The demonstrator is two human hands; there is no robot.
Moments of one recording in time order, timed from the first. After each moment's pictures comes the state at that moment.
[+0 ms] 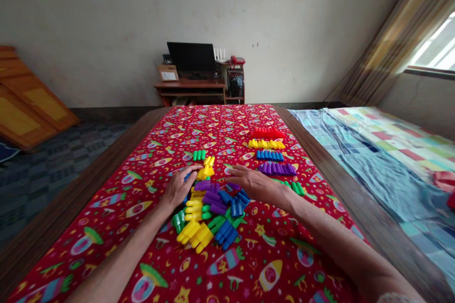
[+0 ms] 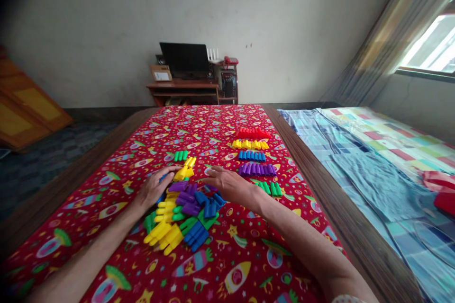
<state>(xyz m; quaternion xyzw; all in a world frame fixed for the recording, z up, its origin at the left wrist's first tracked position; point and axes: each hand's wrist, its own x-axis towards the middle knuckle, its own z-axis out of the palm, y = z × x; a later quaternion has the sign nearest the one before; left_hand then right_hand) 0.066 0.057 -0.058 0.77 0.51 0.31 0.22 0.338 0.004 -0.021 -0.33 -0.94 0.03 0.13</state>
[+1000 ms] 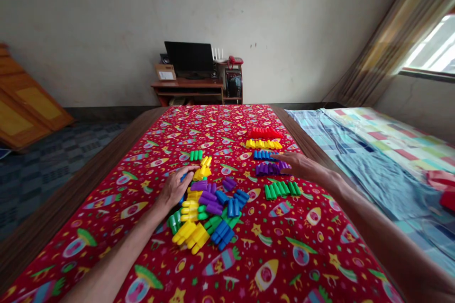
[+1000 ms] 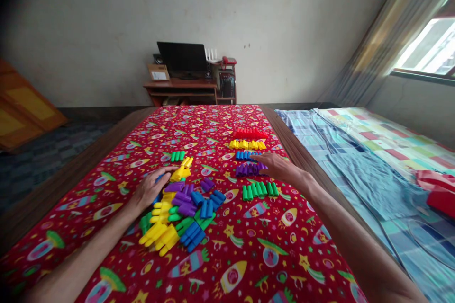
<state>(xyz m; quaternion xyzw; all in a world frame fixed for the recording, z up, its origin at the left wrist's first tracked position) 0.066 0.056 -0.058 0.77 0.52 0.31 0.22 0.488 0.010 -0.011 -0.46 -0.88 0.00 0.09</state>
